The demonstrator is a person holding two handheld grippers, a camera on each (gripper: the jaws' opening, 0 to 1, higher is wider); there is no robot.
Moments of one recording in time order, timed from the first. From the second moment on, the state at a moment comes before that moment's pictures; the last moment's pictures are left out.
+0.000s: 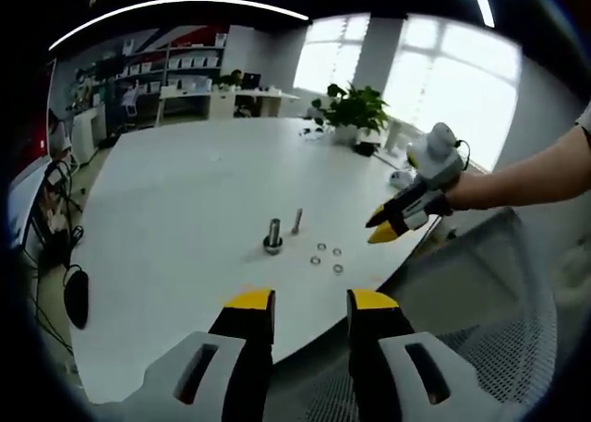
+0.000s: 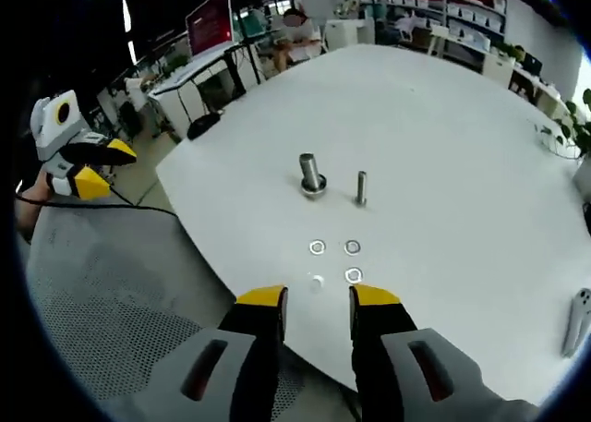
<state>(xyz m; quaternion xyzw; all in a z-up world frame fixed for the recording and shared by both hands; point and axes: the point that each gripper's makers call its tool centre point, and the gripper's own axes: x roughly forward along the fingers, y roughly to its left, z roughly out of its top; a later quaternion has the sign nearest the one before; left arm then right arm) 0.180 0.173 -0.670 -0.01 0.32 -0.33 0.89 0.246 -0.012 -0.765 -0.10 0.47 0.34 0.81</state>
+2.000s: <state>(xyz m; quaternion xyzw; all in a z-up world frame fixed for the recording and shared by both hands) 0.177 0.174 -0.680 0.00 0.34 -0.33 0.88 0.275 -0.012 -0.841 -0.29 0.52 0.38 0.71</state>
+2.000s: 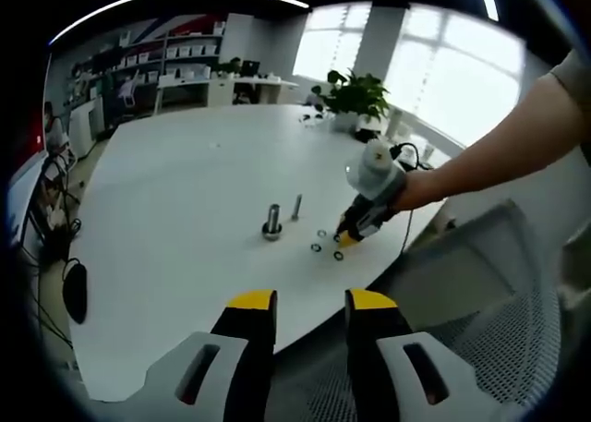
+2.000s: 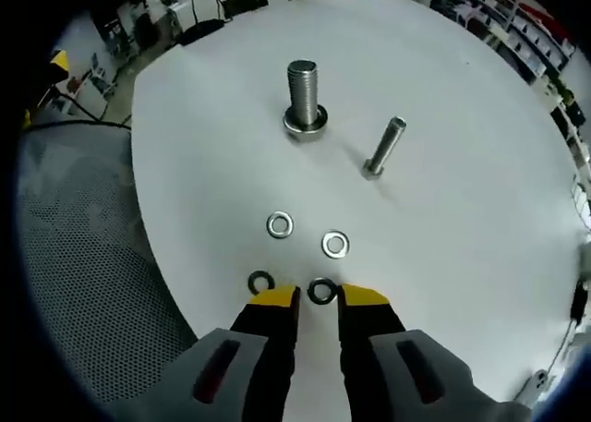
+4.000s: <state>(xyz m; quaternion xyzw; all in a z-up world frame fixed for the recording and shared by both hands) 0.178 0.176 -0.681 0.00 0.34 -0.32 0.88 0.272 -0.015 -0.842 -0.38 0.53 0.44 0.62</state>
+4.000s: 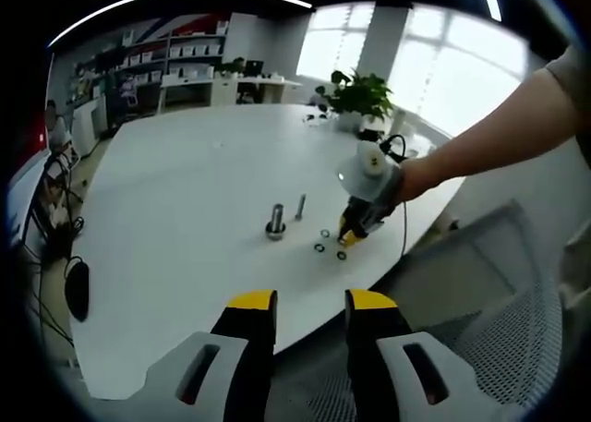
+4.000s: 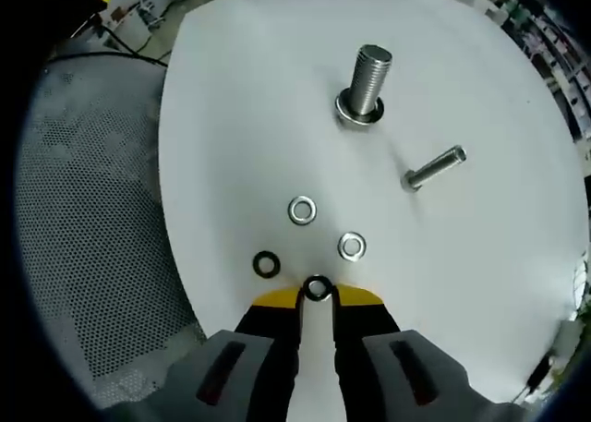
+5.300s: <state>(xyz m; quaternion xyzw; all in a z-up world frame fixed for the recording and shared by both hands) 0.178 0.176 -0.681 0.00 0.34 -0.33 0.88 0.336 0.012 -0.781 -0.28 0.48 0.38 0.74</state>
